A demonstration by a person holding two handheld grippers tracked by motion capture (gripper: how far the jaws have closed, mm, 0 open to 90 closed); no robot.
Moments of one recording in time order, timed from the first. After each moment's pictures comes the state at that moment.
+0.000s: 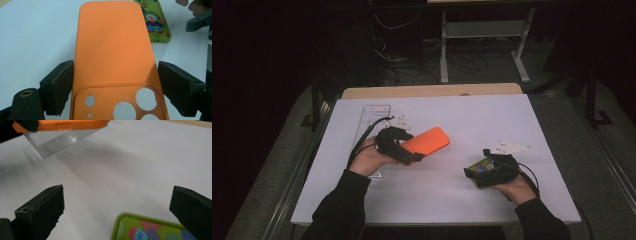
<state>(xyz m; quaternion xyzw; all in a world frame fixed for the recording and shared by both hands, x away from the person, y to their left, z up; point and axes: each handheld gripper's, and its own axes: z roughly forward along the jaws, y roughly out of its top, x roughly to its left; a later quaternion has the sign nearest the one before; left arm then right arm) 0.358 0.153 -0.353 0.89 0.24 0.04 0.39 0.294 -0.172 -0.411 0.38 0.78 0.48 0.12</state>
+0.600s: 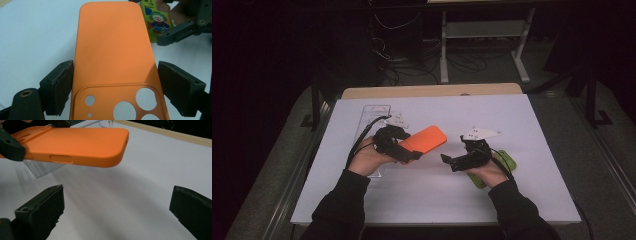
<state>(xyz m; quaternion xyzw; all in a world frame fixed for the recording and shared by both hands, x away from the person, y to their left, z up) 0.361 0.158 -0.352 0.89 0.26 0.05 0.38 0.338 -0.114 -0.412 0.35 0.78 0.49 0.14</state>
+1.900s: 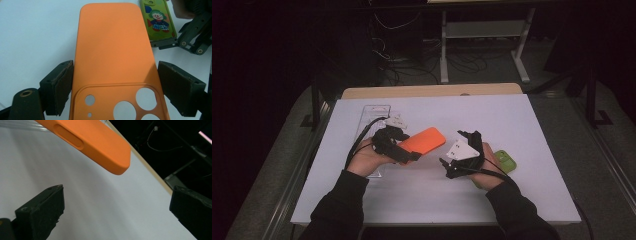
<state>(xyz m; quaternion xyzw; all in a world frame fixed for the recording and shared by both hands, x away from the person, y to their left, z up) 0.361 0.161 -0.356 0.89 0.26 0.04 0.38 0.314 -0.089 -0.410 0.19 0.83 0.37 0.38</state>
